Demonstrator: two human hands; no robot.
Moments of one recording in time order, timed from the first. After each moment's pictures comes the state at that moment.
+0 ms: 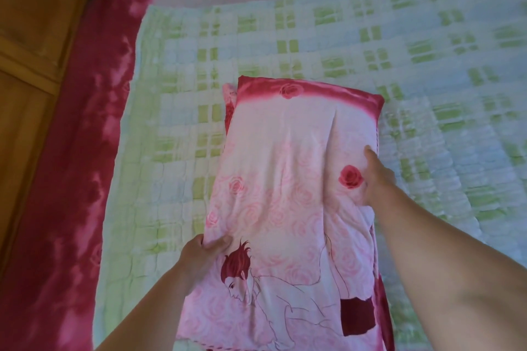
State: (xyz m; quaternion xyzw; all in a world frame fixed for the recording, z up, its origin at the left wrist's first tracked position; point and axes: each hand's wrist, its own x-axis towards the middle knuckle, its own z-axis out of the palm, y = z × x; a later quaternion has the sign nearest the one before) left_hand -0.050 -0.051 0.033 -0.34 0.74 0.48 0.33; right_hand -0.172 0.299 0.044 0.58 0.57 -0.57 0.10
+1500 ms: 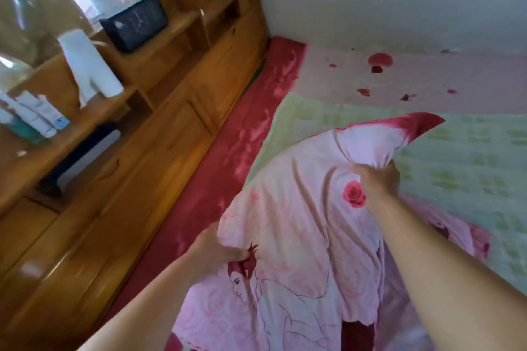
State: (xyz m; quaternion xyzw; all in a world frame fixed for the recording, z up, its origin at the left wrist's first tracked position) left_hand -0.047 -0.254 0.213 -0.36 0.77 0.50 0.18; right_hand -0.235 0.014 0.238 0.23 0.77 -0.60 -0.01
